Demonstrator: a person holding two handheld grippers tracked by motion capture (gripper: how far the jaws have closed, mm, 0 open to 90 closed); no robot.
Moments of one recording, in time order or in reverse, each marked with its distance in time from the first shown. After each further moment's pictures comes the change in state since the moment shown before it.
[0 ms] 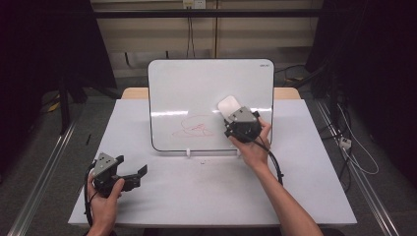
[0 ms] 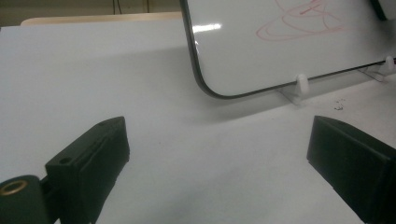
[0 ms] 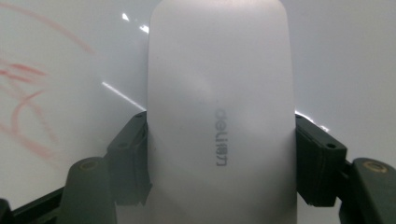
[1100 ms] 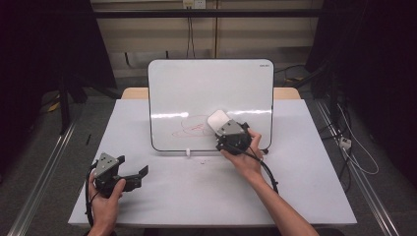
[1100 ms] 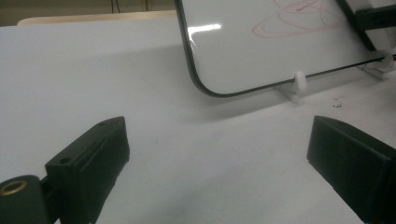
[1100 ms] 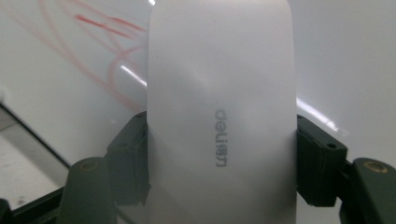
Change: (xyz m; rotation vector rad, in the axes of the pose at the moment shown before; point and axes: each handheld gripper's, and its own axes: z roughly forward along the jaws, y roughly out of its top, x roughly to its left) left arm -0.003 0.000 0.002 0.002 -0.005 0.009; right arm 0.051 -0.012 -0.003 0.057 0.100 -0.092
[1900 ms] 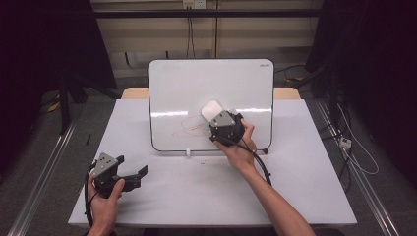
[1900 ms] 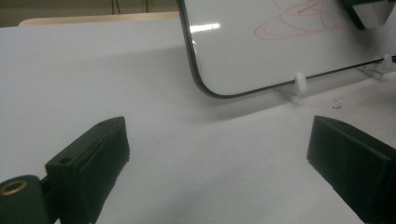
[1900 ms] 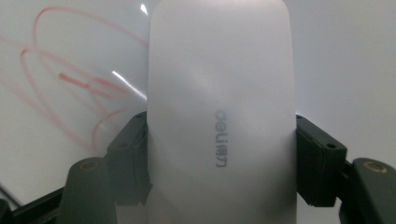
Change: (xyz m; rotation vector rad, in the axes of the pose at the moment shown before) left arm 0.002 0.000 -0.002 0.000 0.003 0.000; right arm -0.010 0.030 0.010 -0.039 -0.053 -0.007
